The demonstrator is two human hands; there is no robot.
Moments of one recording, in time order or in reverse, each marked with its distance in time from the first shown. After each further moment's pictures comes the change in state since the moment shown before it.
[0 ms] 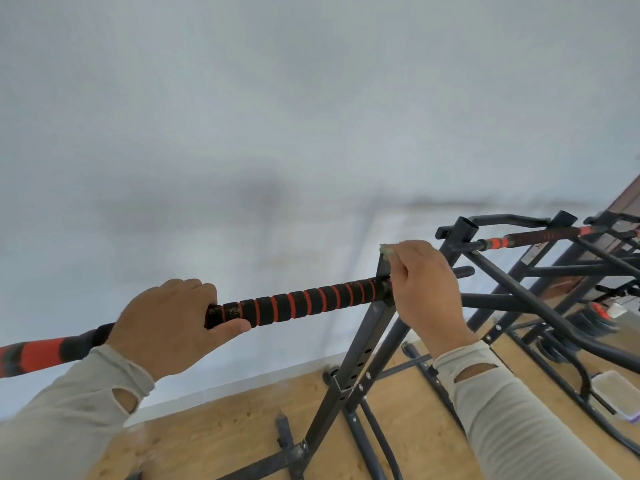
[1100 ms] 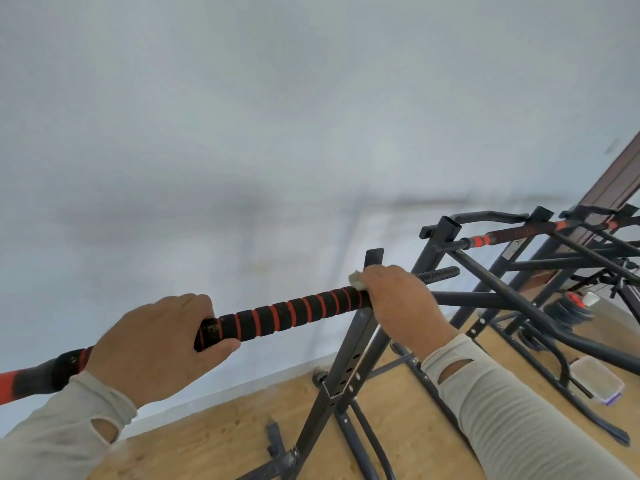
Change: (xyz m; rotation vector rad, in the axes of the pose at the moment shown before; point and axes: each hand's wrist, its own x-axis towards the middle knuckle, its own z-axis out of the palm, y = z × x) left_hand 0.004 0.014 -0.008 -0.051 -0.027 0.047; right_hand 0.008 0.011 0.014 -0.299 -0.442 -0.212
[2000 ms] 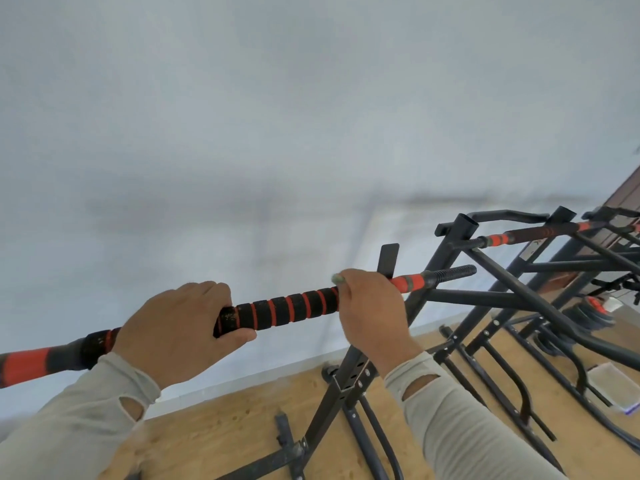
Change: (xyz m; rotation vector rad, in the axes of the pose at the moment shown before) left_hand -0.001 -0.003 0.004 -0.022 0.032 0.053; right_hand -0.005 -0.078 0.006 0.358 0.198 0.173
